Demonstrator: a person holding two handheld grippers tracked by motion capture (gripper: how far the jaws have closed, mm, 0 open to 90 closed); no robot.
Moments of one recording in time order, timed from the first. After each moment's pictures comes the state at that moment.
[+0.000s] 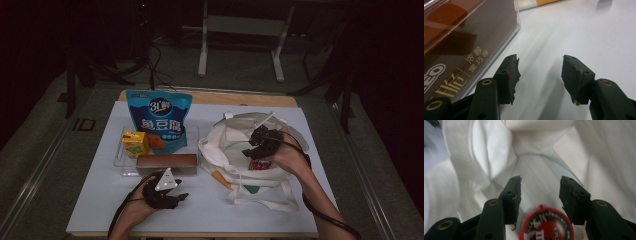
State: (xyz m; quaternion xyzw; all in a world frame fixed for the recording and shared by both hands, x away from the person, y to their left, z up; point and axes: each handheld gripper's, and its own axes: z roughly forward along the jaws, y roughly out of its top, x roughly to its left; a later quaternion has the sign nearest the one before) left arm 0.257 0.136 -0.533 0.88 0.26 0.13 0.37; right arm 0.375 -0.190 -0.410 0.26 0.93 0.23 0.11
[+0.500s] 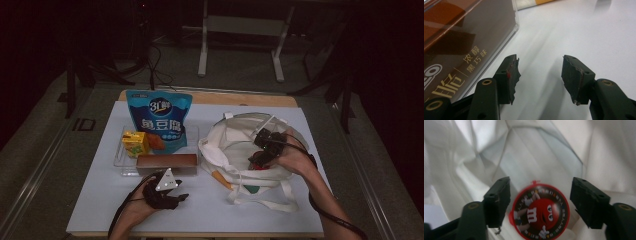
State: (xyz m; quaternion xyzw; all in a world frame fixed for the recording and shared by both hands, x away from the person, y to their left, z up) left arm 0.257 0.135 -0.534 0.88 0.25 0.13 0.37; right arm 0.379 -0.202 -0.425 0.26 0.95 0.16 0.10
